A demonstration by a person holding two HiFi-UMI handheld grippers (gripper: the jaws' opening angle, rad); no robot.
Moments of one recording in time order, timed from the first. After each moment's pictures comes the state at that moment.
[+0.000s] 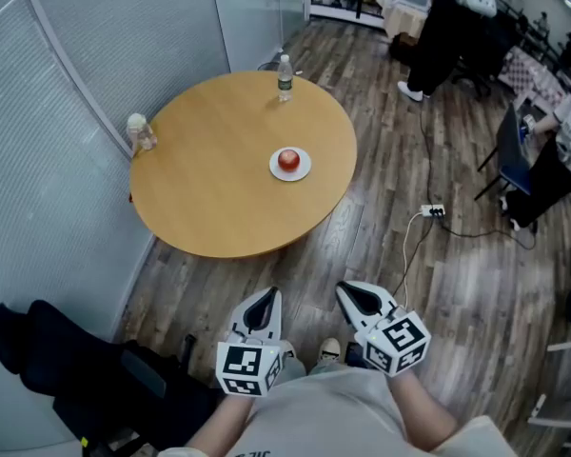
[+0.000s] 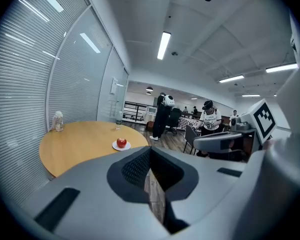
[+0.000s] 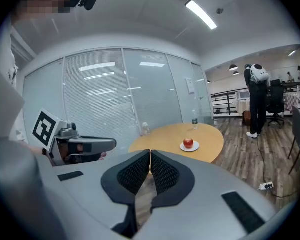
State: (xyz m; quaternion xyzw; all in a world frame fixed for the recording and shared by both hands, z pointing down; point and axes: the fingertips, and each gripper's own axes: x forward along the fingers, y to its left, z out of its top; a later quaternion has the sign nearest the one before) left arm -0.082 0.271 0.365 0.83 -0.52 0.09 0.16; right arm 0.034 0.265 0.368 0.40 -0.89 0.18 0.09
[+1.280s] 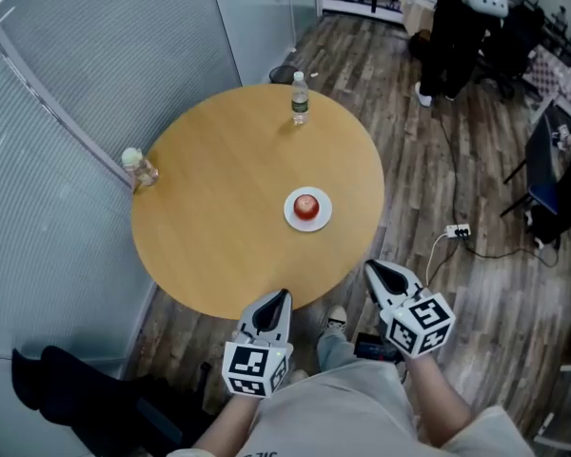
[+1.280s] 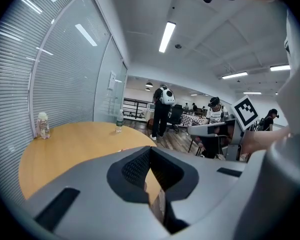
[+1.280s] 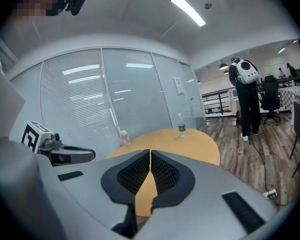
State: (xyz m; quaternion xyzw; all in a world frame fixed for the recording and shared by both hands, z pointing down) left arm -0.092 0.071 0.392 0.84 -0.51 0.11 0.17; right arm 0.063 0.022 0.387 0.45 -0.87 0.19 0.07
